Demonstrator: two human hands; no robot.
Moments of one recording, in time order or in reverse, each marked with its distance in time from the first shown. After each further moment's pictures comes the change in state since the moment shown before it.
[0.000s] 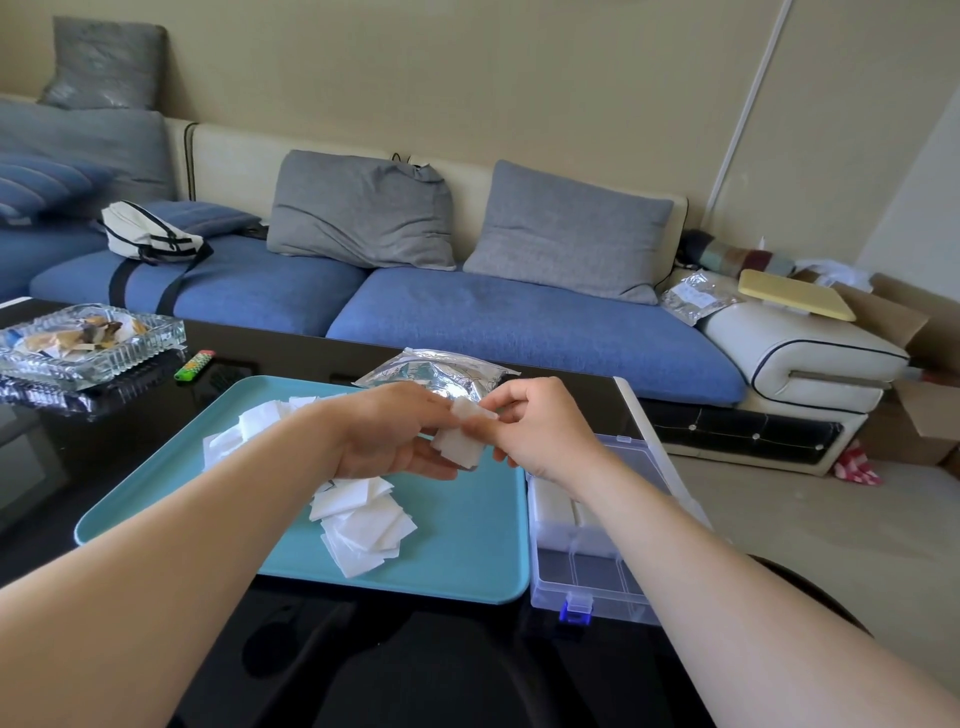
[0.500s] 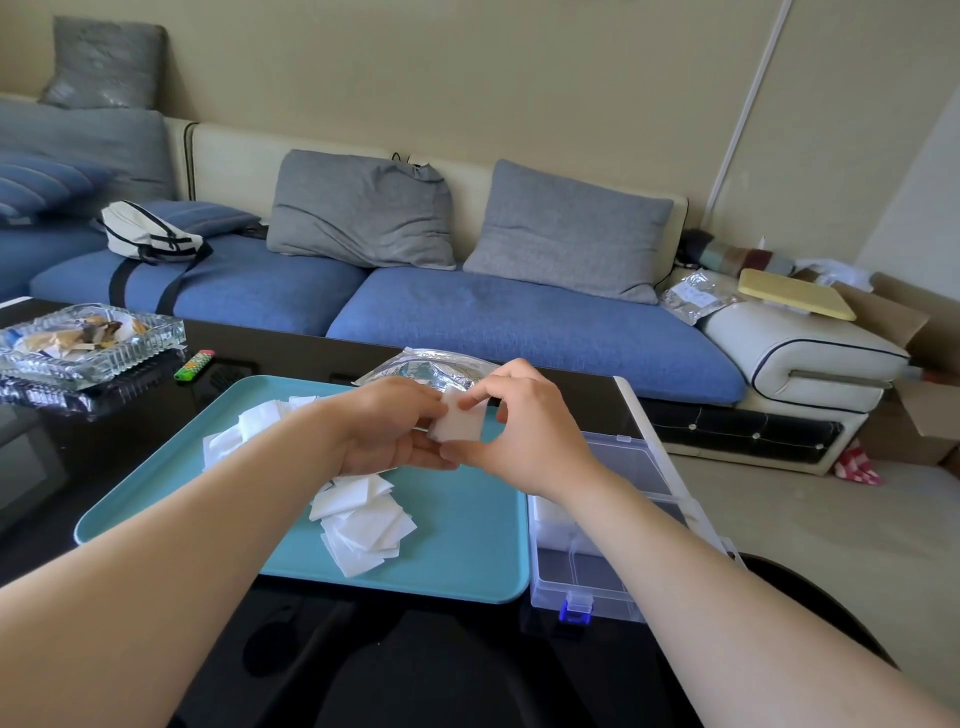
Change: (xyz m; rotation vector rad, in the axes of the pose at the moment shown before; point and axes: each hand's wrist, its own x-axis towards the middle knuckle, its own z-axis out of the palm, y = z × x) left_hand 0.008 -0.002 -0.004 -0.087 0.066 0.027; right_hand -0.001 0.005 0.008 -0.354 0.083 -0.372
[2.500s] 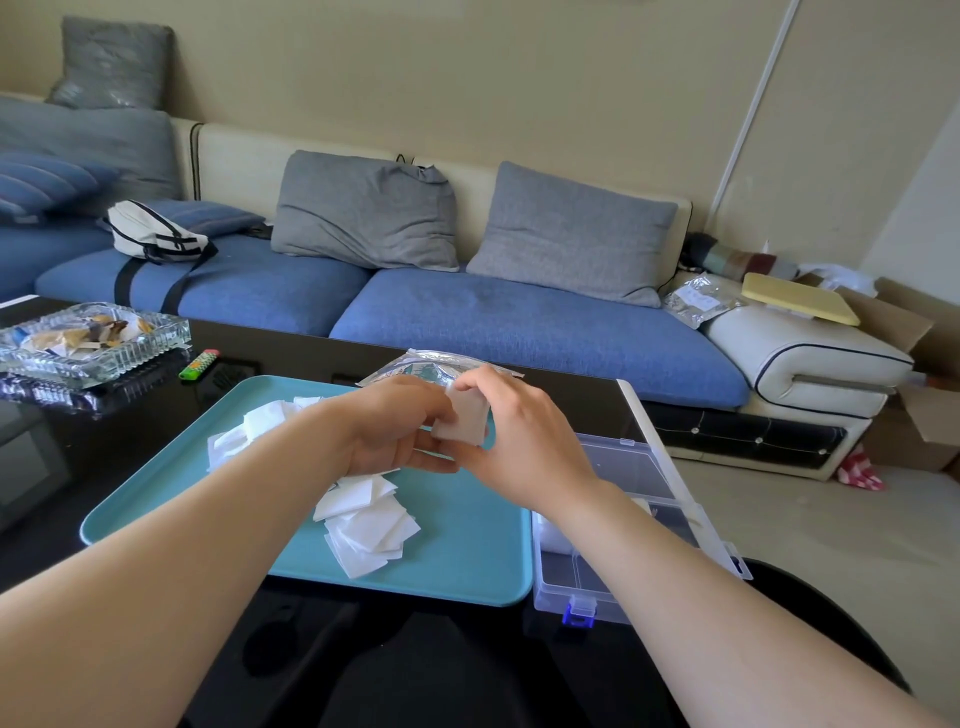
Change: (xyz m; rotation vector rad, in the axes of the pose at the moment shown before) left_hand -0.004 0.004 0.001 0.027 -0.005 -0.002; right_hand -0.005 -0.009 0.009 -0.144 0.075 -0.206
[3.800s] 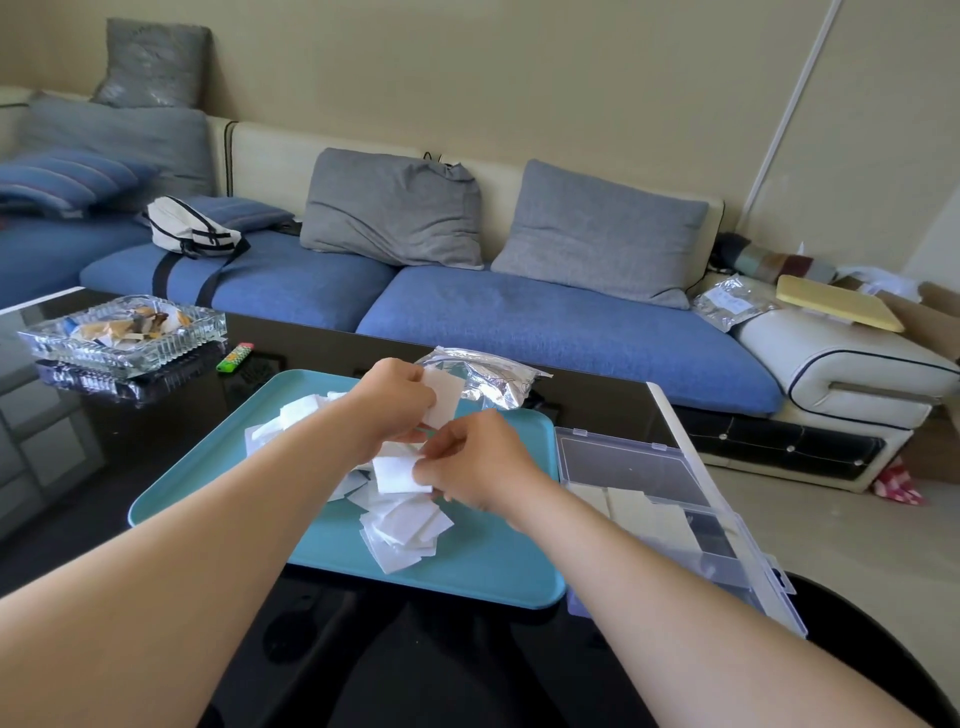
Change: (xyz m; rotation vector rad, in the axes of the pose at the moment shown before) left_hand 0.004 -0.009 -0.035 0.265 0.457 0.091; right_hand 0.015 -0.054 0.042 0.458 -0.405 0.646
